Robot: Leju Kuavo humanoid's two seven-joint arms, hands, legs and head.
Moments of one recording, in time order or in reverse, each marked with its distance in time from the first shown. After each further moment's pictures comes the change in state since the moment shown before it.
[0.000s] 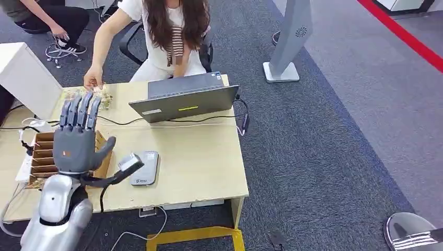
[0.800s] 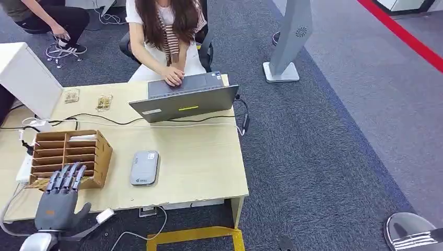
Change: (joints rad) left arm 0.252 0.124 0.184 0.193 0.007 -0.021 -0.033; right arm 0.028 -0.029 -0.031 -0.003 0.008 0.005 -0.018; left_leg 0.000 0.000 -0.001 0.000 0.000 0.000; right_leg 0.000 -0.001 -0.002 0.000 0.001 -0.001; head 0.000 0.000
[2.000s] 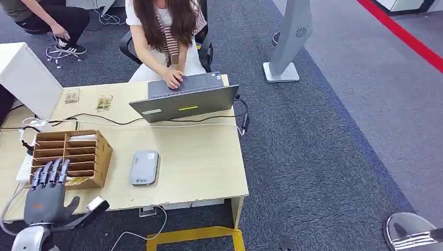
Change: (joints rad) left arm -0.072 -0.032 0.081 0.076 -0.035 0.006 0.038; right arm -0.004 0.000 -0.008 0.000 0.000 0.002 -0.006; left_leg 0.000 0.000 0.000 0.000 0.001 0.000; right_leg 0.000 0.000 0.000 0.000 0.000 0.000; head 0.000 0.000
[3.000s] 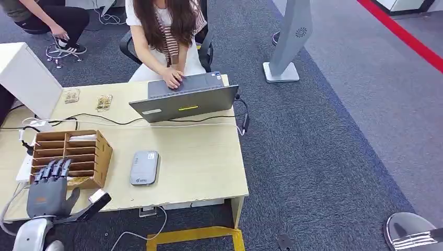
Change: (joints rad) left arm -0.035 -0.017 0.000 0.003 -0.008 -0.063 0.021; right arm -0.007 0.000 0.000 0.000 0.018 0.017 0.006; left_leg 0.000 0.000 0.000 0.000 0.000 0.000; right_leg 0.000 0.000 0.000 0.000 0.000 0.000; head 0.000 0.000
